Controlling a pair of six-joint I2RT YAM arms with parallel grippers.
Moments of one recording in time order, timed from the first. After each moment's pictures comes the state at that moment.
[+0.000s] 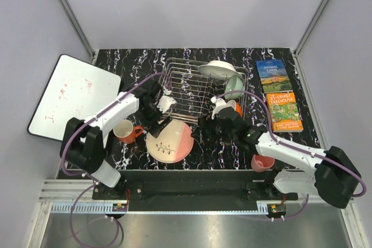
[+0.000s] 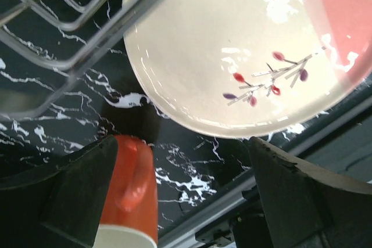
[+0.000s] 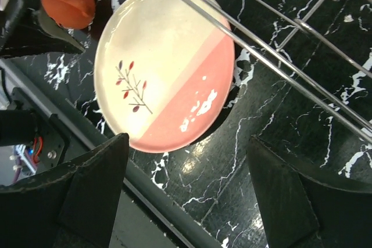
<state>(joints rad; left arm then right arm) -0.45 1.53 1.15 -1.01 0.16 0.41 0.83 1.18 0.65 -0.02 -0.08 0.56</state>
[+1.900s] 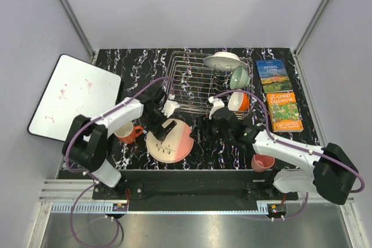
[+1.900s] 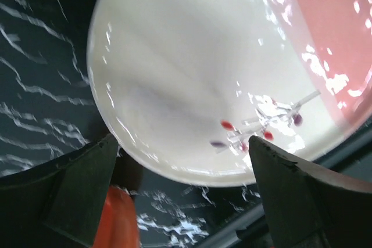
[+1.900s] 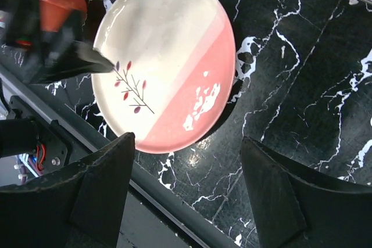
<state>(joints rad) -0.48 1.60 1.04 -0.80 0.21 0.36 0.88 1.23 0.70 -0.07 -0.01 0.63</state>
